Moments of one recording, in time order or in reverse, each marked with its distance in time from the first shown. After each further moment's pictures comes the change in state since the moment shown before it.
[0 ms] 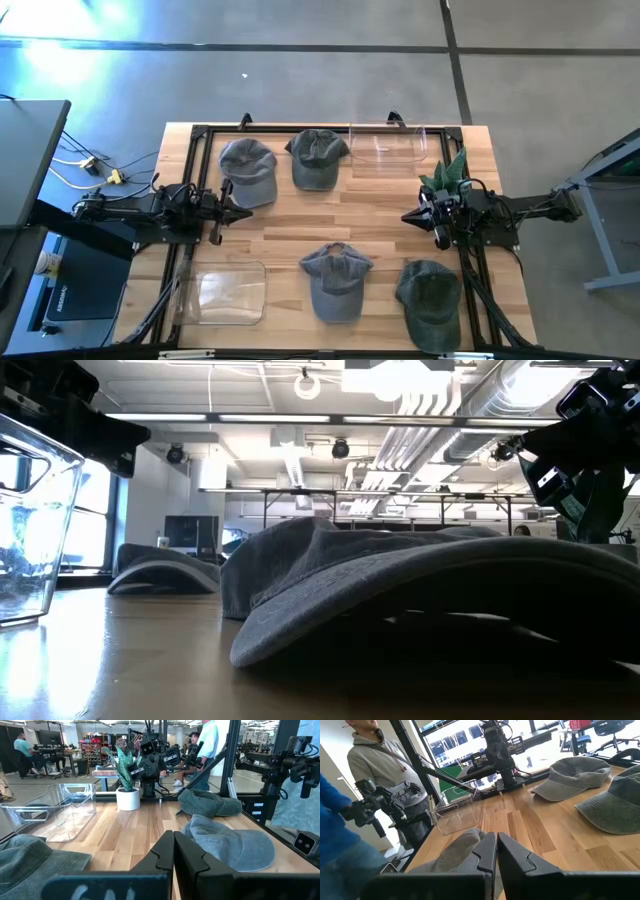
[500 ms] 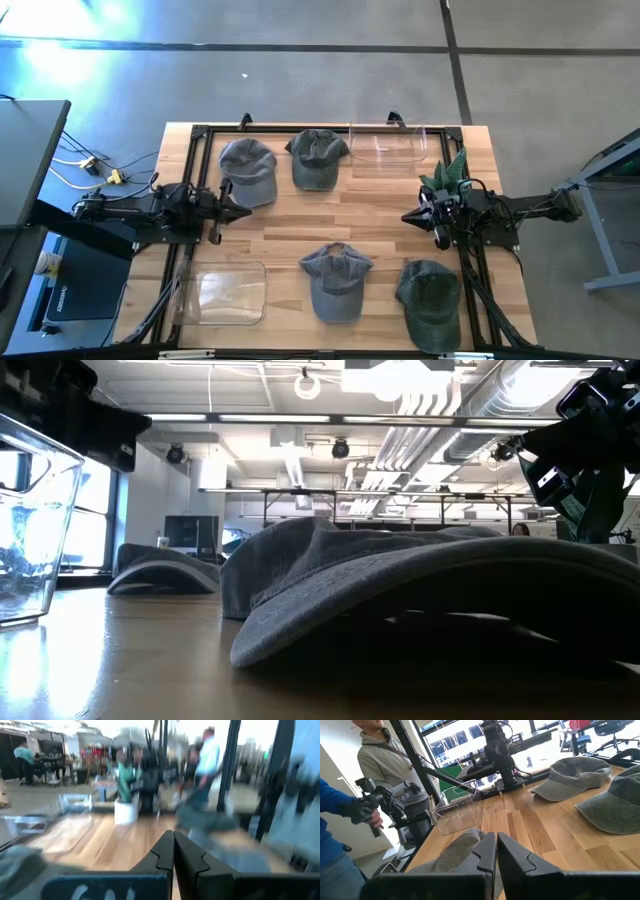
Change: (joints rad) left arm 0.000 0.000 0.000 0.097 -0.001 -0.067; right arm 0.000 0.000 0.000 0.000 0.000 0.000
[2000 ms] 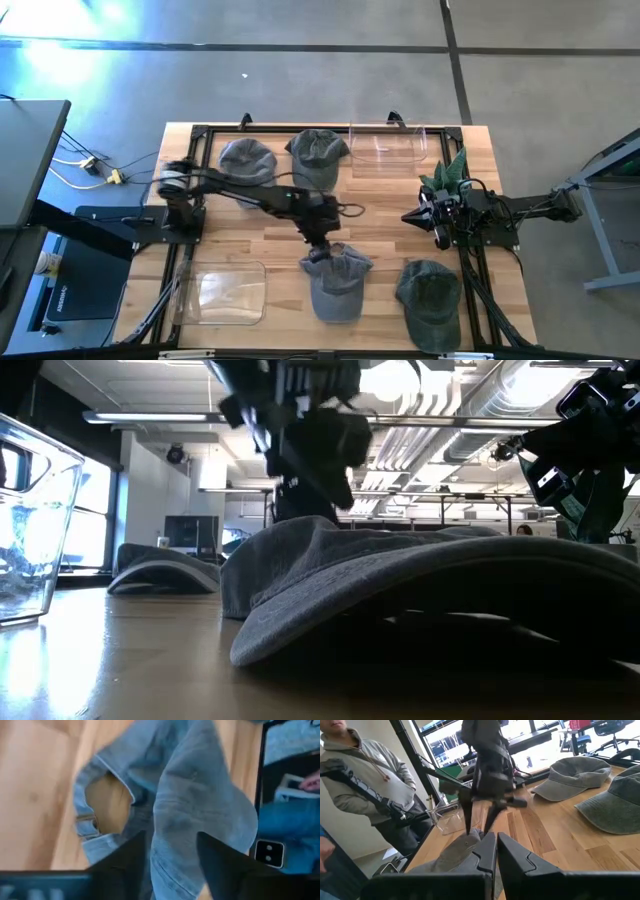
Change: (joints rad) left arm 0.007 1.910 1.328 -0.486 0.450 -0.406; right arm 0.000 0.000 0.000 0.000 0.000 0.000
